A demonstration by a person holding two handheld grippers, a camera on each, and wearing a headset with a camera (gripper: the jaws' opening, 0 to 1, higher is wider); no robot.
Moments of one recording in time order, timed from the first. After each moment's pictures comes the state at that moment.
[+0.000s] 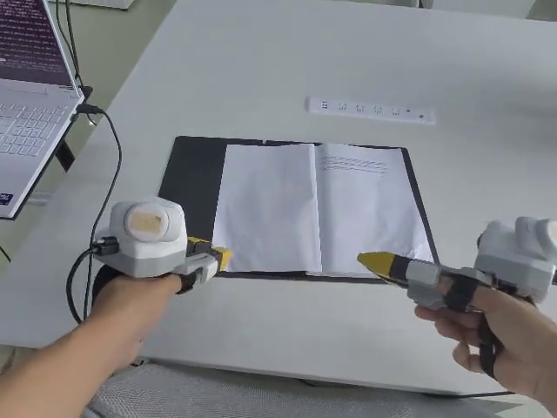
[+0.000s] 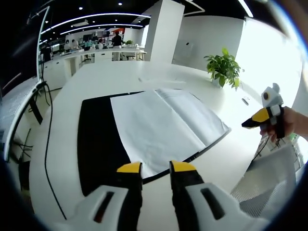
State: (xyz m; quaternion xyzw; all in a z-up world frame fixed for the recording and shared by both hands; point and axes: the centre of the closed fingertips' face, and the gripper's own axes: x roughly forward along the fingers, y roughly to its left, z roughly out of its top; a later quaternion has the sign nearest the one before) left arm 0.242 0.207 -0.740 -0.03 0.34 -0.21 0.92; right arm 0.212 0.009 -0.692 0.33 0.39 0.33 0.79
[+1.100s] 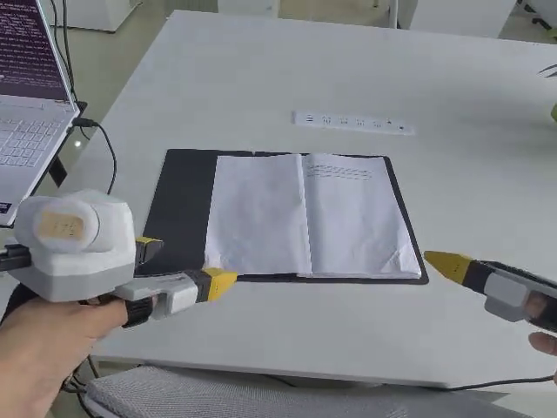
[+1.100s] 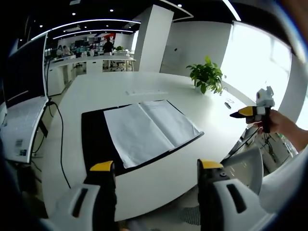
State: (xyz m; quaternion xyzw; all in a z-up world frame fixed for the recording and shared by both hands) left arm 0.175 0.207 -0.654 -0.04 0.32 -0.25 0.91; right arm 0.188 -0.086 -0.633 0.18 0.30 0.24 0.91
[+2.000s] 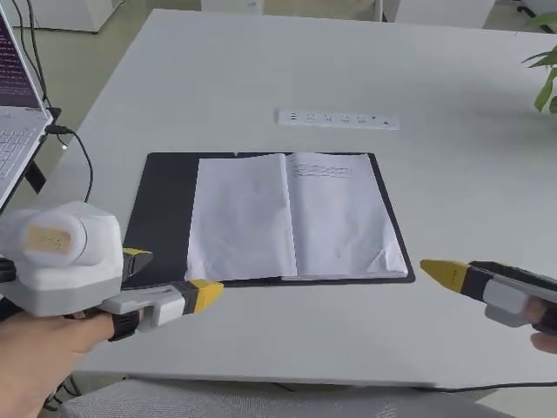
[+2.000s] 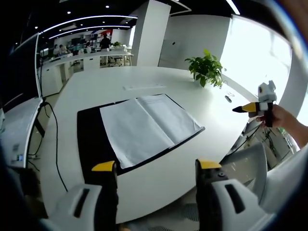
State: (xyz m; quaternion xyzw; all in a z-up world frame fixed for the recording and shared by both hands) left arm 0.189 0.186 -0.670 -0.02 0.34 -0.26 0.90; right arm 0.191 -0.104 -0.647 0.17 0.32 0.24 0.90
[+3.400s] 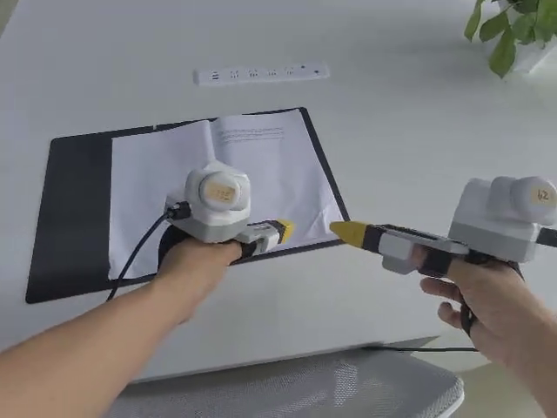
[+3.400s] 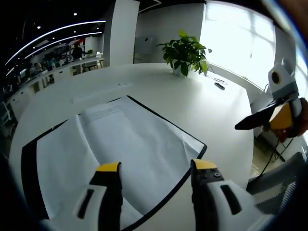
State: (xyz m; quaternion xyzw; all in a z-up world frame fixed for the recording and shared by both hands) left arm 0.306 -0.018 -0.771 0.05 0.31 -0.35 0.88; right arm 0.227 -0.099 -0.703 0.27 0.33 0.24 0.87
